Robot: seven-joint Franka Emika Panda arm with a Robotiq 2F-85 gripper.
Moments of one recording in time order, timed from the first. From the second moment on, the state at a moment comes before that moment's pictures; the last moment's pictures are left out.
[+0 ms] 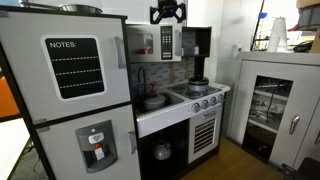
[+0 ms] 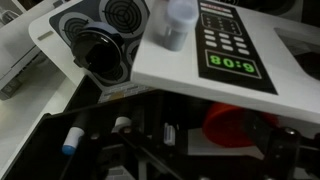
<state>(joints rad) 0.03 0.06 -0.01 -1.81 -0.37 2.22 0.60</state>
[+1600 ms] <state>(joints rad) 0.04 -0.21 0.05 -2.08 -0.36 2.15 0.60</state>
